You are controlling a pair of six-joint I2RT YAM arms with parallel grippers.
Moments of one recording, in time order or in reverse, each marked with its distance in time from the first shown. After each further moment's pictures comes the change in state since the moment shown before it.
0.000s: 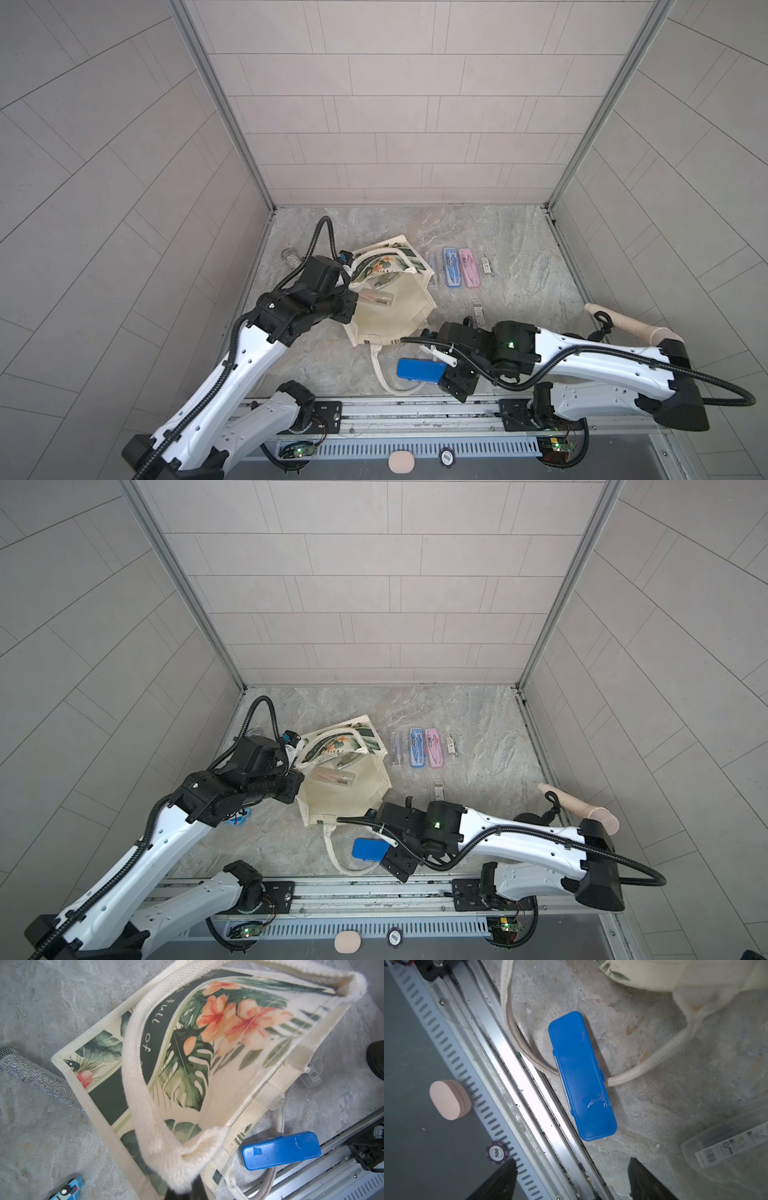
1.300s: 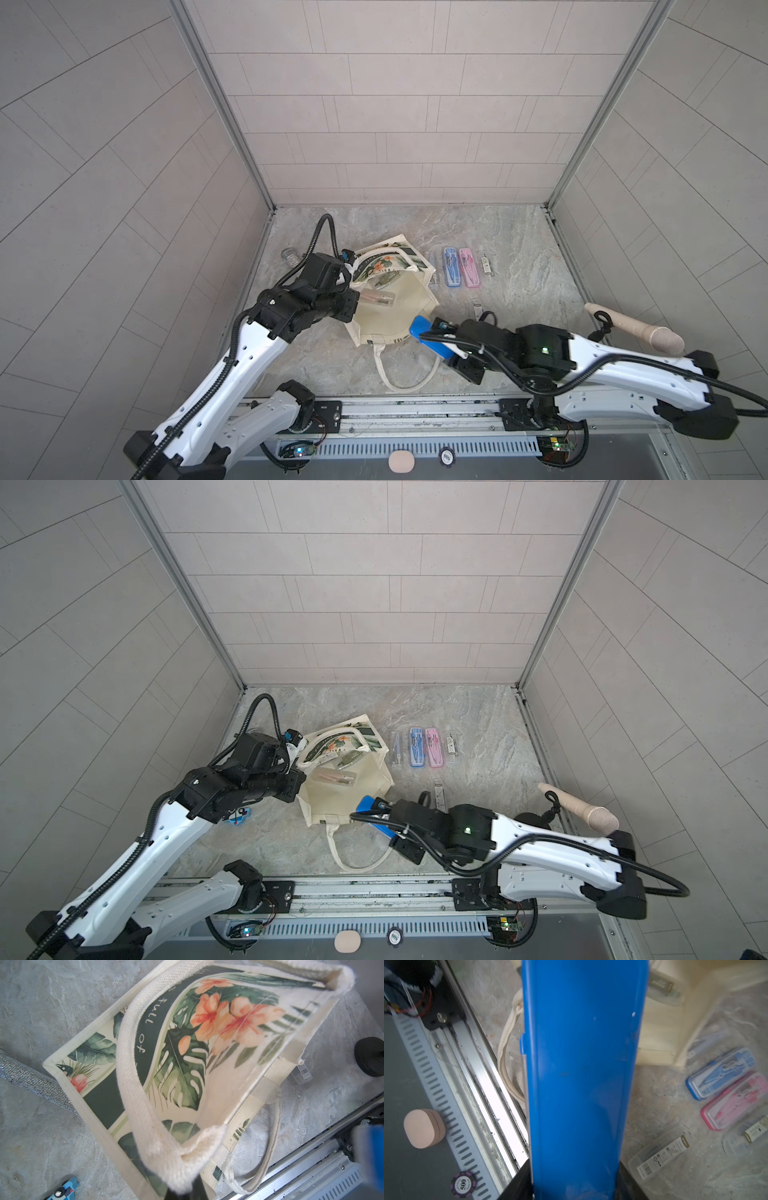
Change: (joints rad) left arm 0.000 0.019 0.027 -0.018 0.044 0.006; right arm -0.010 -0.359 -0.066 0.071 0.233 -0.003
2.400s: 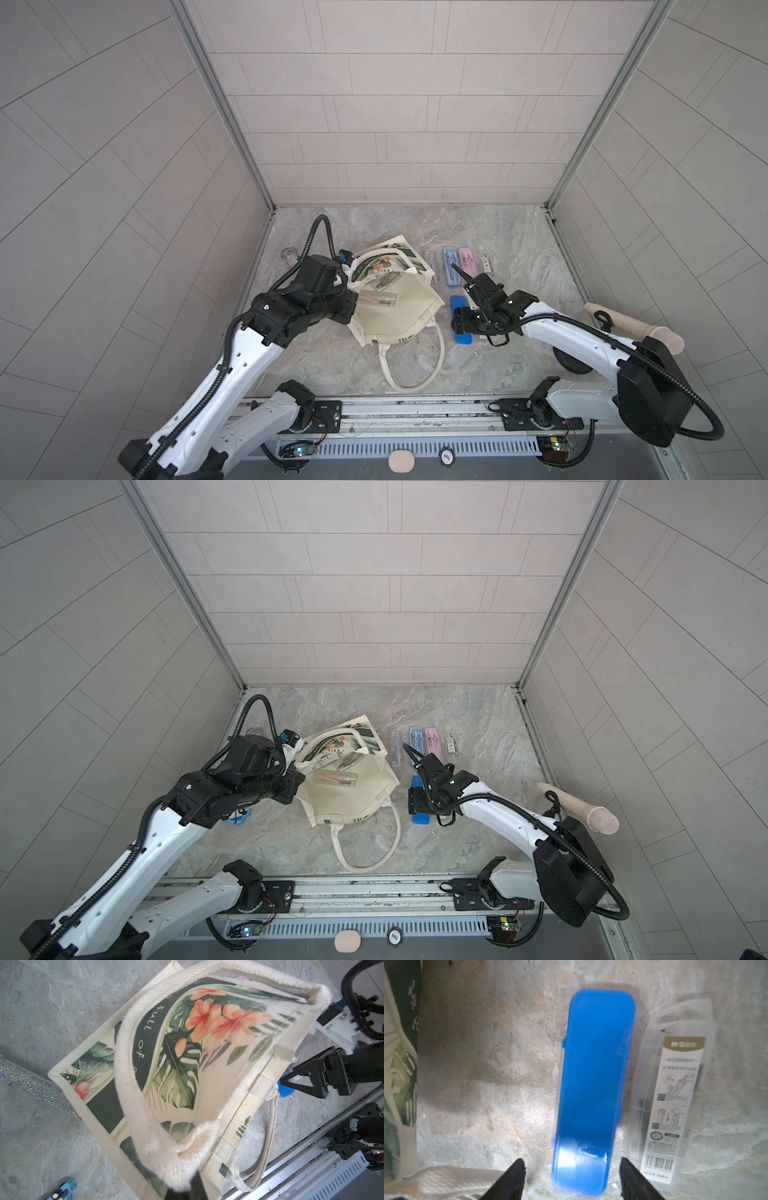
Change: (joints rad) left arm 0.000 -0.039 -0.004 -0.001 0.016 -0.003; right arm -0.631 0.389 -0.166 0.282 -0.295 0.434
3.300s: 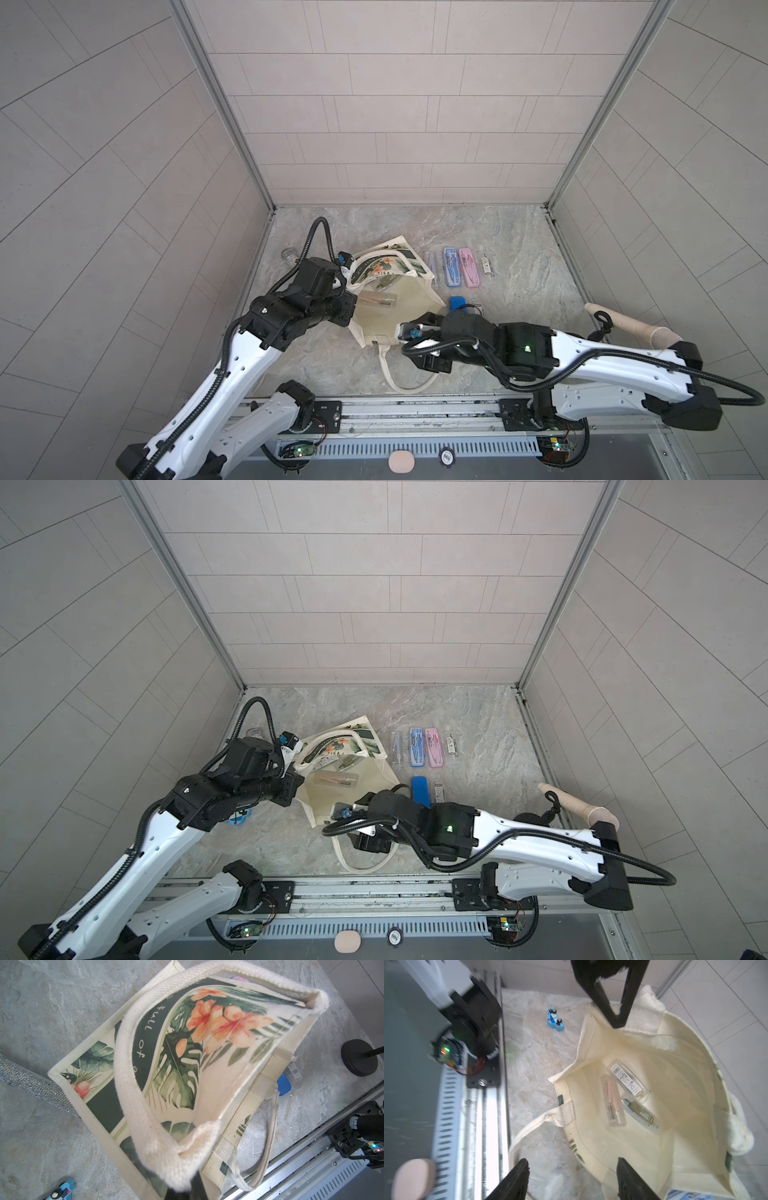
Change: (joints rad) left arm 0.000 -0.017 -0.012 -0.001 0.002 0.004; right arm 0.673 -0.078 0.285 0.147 0.270 -0.936
